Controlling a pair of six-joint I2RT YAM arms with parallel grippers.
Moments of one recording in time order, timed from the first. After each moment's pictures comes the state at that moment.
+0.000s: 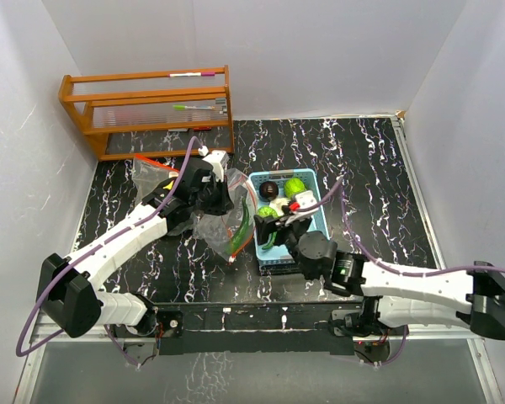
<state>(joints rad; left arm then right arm) -0.63 1.30 1.03 -0.43 0.10 -0.41 1.21 1.04 0.59 0.37 0.76 0.19</state>
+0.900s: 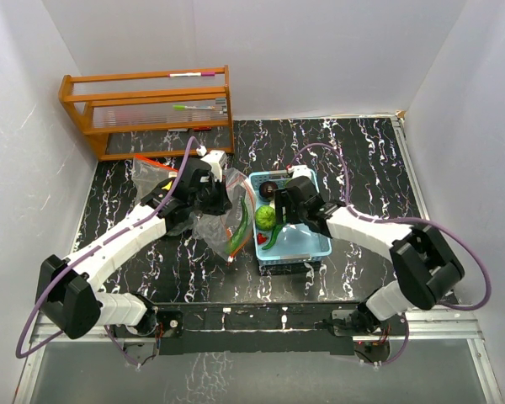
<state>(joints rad) -0.62 1.29 1.03 -0.44 0.09 -0.39 0.63 1.45 0.83 -0.16 0.22 0.38</state>
